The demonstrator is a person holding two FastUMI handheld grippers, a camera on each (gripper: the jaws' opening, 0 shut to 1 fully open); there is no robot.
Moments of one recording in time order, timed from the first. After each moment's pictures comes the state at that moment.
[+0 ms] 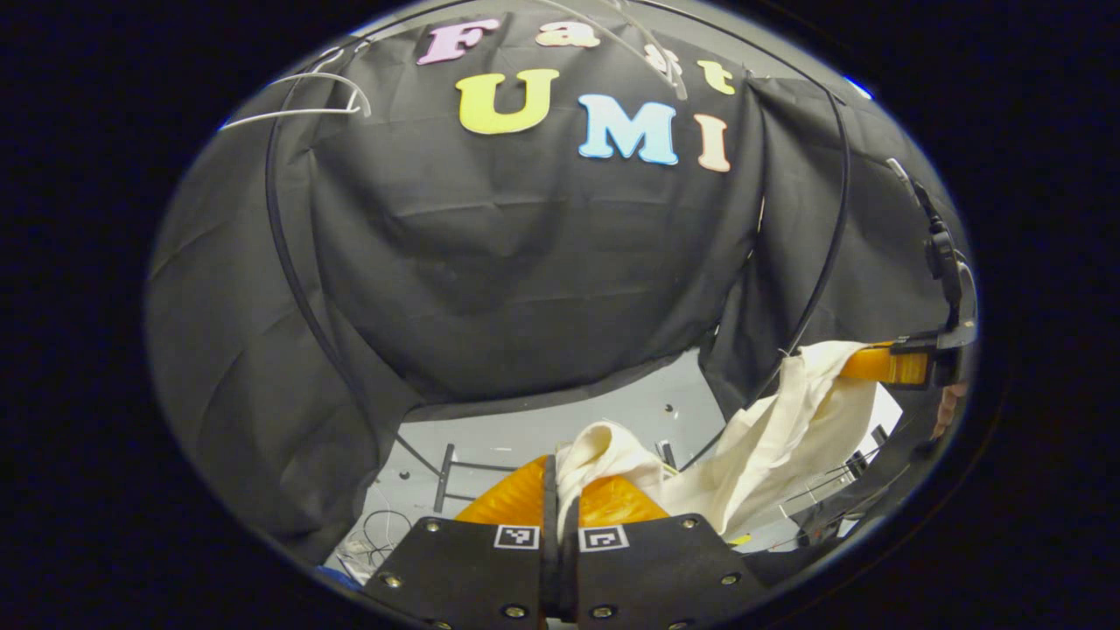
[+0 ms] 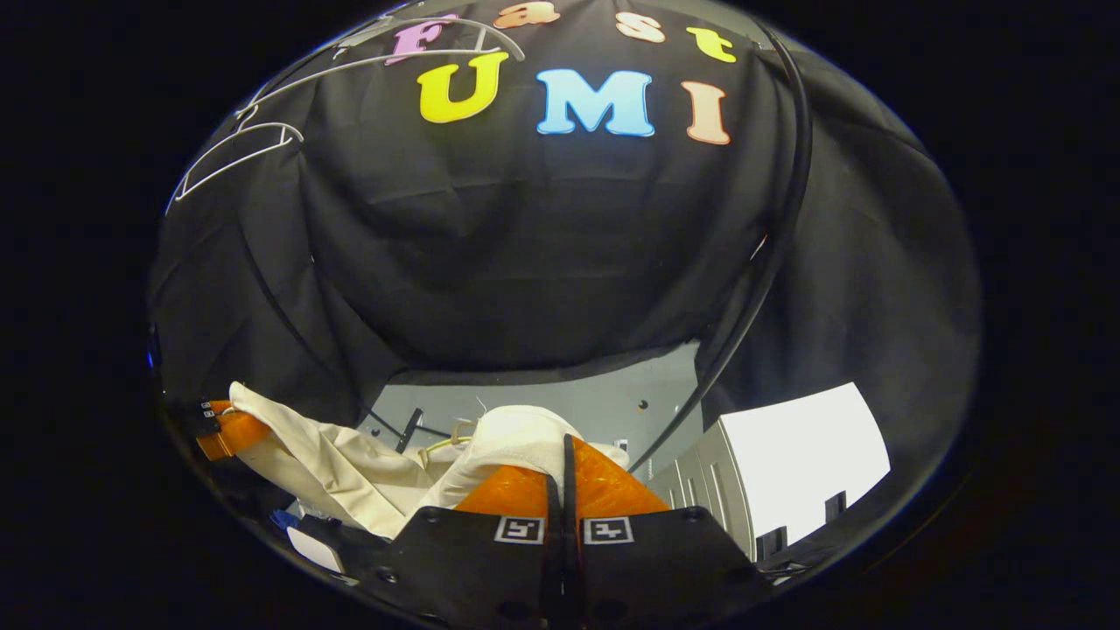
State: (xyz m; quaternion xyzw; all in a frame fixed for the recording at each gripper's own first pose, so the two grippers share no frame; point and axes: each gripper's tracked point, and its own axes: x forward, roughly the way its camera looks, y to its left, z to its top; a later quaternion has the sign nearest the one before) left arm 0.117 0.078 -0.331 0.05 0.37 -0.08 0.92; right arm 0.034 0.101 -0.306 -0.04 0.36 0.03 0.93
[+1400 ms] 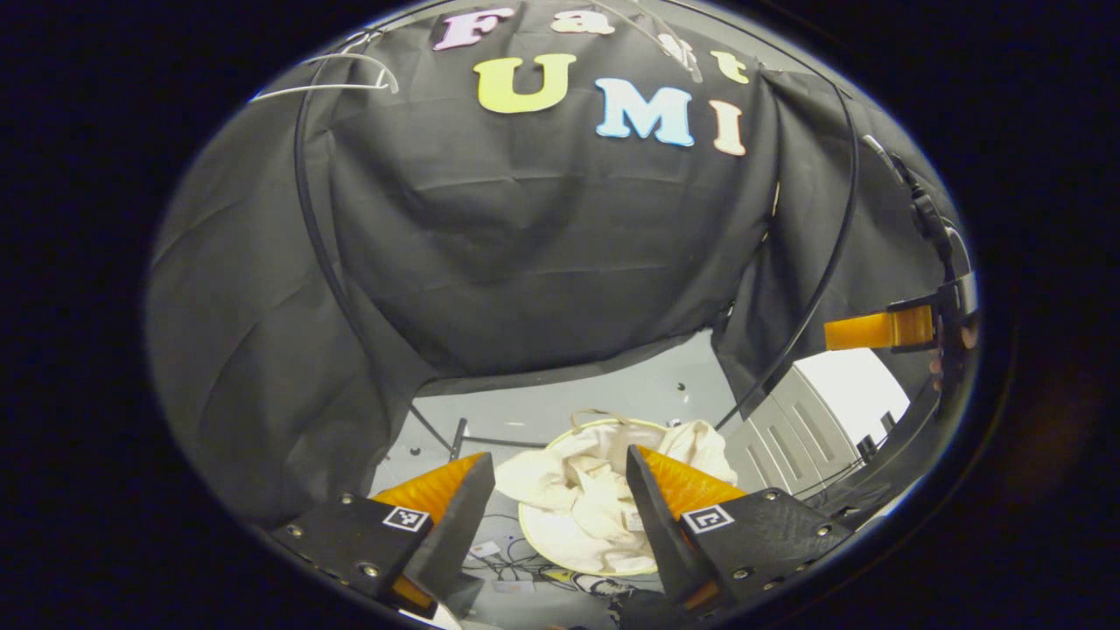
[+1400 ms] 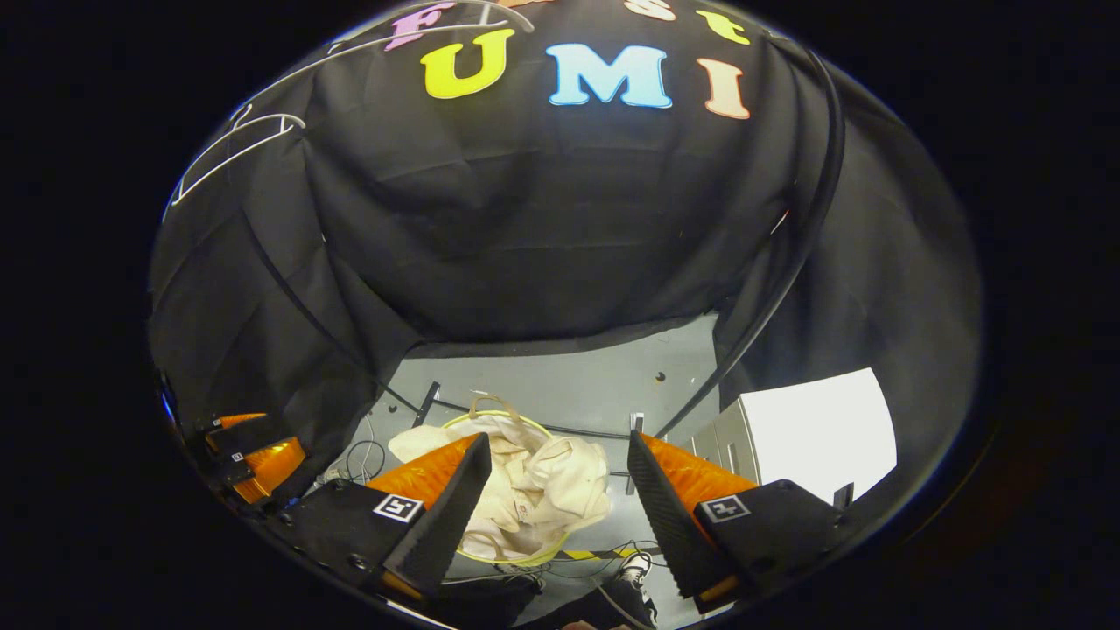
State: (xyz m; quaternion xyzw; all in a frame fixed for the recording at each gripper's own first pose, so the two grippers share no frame) left arm 0.082 0.110 -0.339 0.05 0.40 -0.05 0.91; right arm 0.035 0.107 -0.312 -0.03 0.39 0.06 0.92
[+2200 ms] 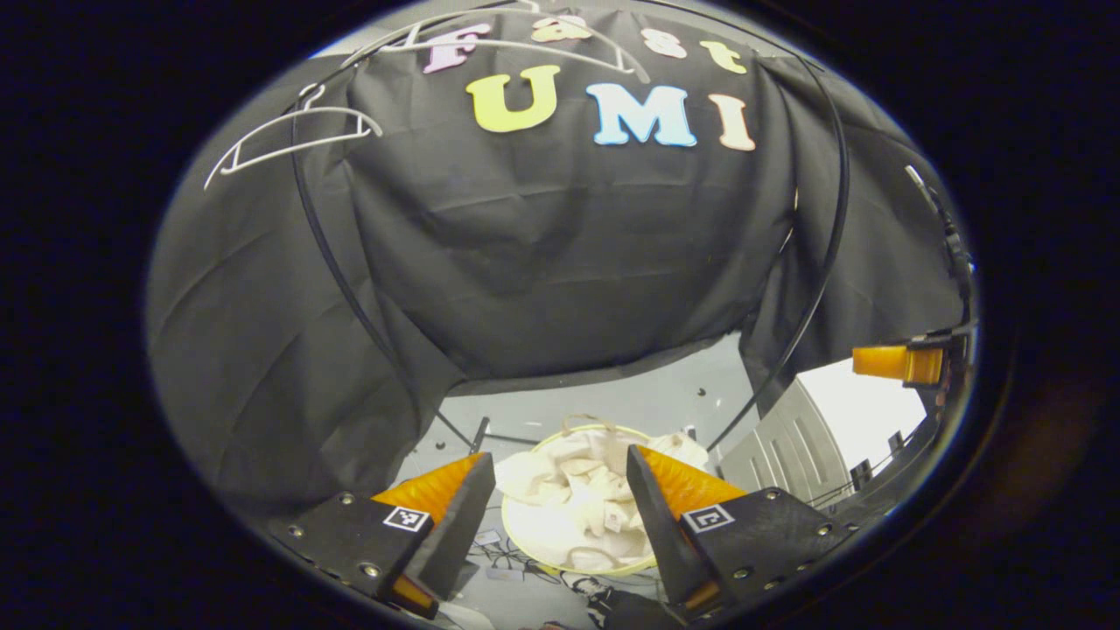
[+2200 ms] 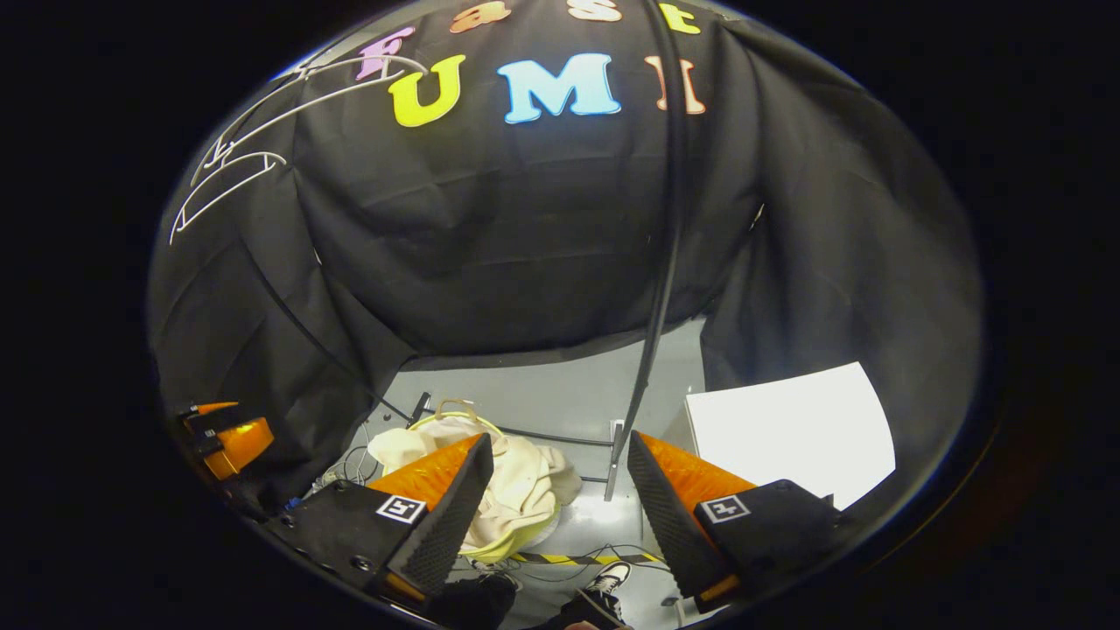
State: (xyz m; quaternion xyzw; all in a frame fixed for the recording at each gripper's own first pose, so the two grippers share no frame) left arm 0.066 -0.024 -0.281 0.10 0.38 0.02 0.92; right arm 0.019 -0.032 -0.296 -0.01 0.36 0.07 0.93
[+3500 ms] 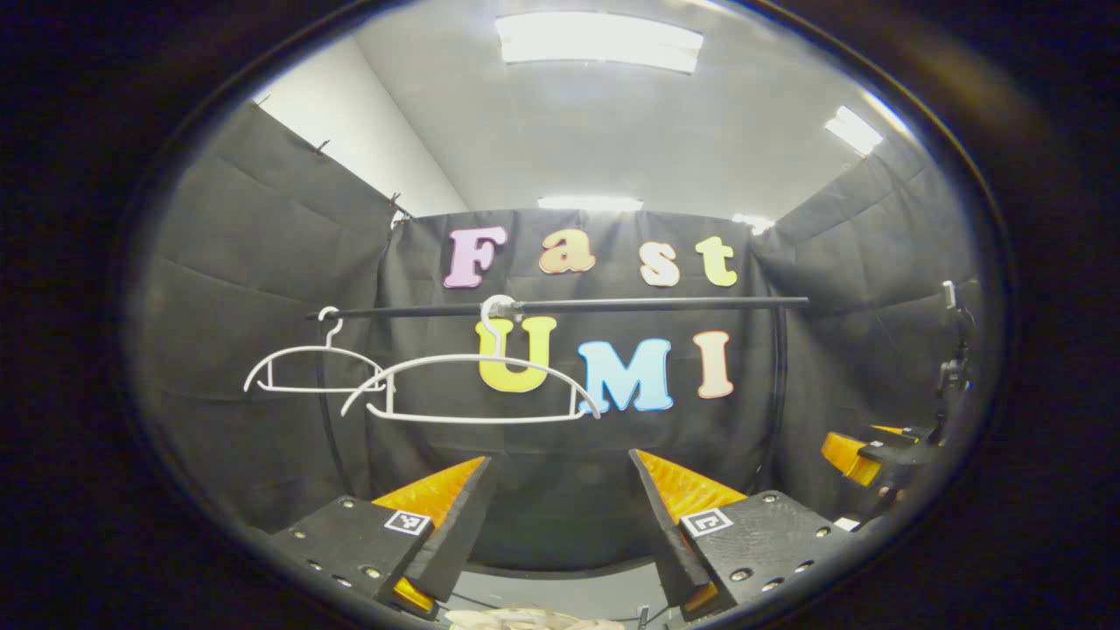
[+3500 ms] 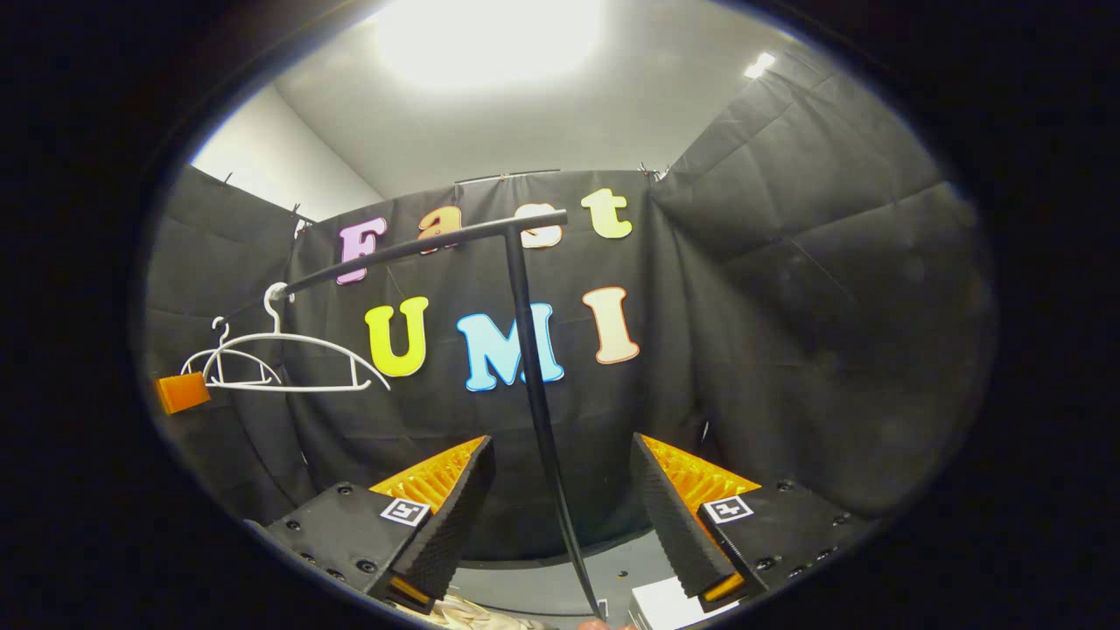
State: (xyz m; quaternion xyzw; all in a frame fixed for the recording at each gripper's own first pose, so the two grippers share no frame) left arm 0.143 -0.158 0.073 0.05 -0.01 0.02 1.00; right arm 0.064 -0.095 0.008 0.04 -0.04 0.00 1.00
